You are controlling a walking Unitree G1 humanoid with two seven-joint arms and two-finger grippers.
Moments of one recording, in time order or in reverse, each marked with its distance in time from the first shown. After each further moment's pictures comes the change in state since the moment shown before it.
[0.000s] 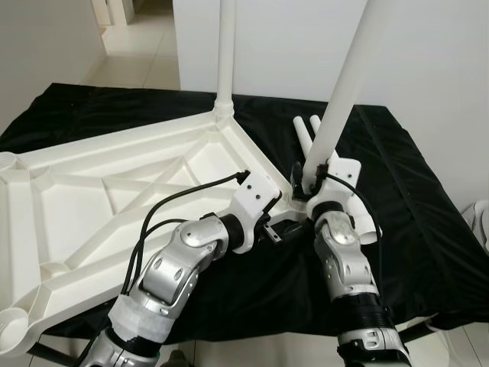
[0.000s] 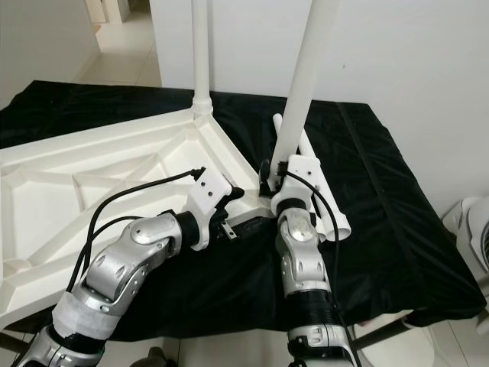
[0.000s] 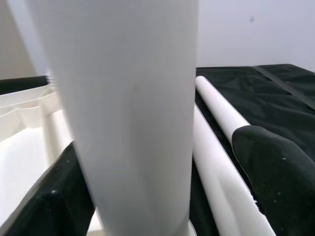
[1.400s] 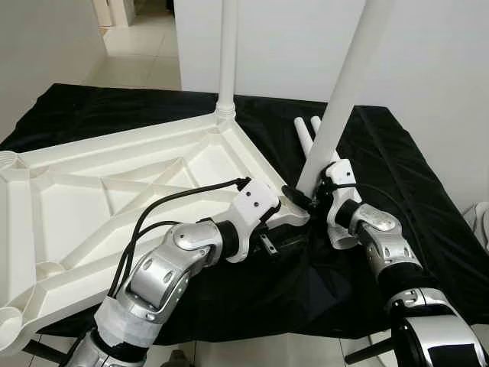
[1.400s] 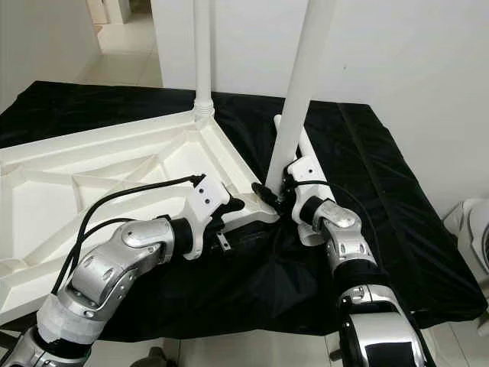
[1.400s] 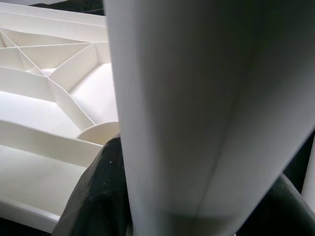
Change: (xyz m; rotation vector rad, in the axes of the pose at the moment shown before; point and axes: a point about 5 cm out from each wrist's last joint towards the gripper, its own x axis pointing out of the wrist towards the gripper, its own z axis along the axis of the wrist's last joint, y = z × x) left arm -0.010 -0.010 0.000 -0.017 0.068 -0.111; right arm 0.025 -0.031 -0.017 -0.212 0.162 0.772
